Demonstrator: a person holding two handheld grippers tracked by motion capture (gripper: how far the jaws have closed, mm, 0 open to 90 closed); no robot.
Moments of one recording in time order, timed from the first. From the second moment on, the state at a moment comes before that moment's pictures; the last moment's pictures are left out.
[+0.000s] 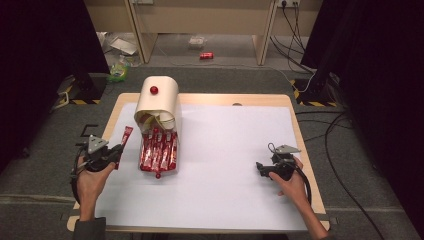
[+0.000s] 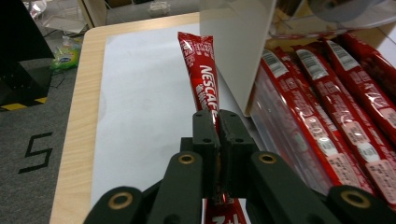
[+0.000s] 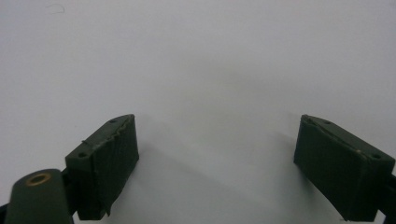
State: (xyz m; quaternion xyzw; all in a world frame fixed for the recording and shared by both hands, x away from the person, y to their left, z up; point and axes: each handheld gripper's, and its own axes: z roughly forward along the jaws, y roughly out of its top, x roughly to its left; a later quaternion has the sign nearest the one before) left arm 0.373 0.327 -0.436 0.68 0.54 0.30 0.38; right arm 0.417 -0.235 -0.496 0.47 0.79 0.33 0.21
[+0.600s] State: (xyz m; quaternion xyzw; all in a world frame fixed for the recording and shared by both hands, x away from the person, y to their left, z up) left arm 0.395 0.340 -0.465 0.68 0.57 0.29 0.36; right arm 0.417 -0.235 -0.496 0.47 0.79 0.33 0.21
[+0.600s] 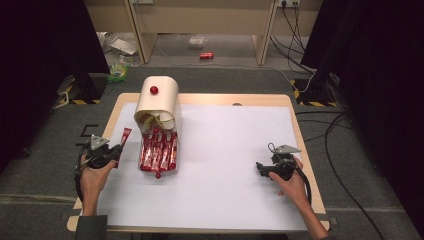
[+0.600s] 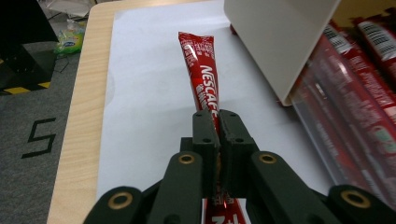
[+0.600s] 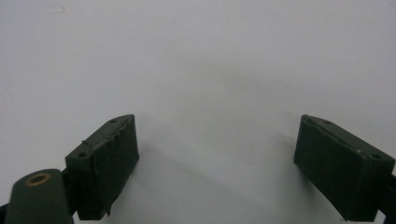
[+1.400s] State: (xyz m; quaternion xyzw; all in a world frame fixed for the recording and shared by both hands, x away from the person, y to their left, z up) left arm 0.410 0.344 -0.490 0.69 0.58 0.27 0.34; right arm 0.417 -0.235 -0.496 0.47 0.79 0.33 0.21
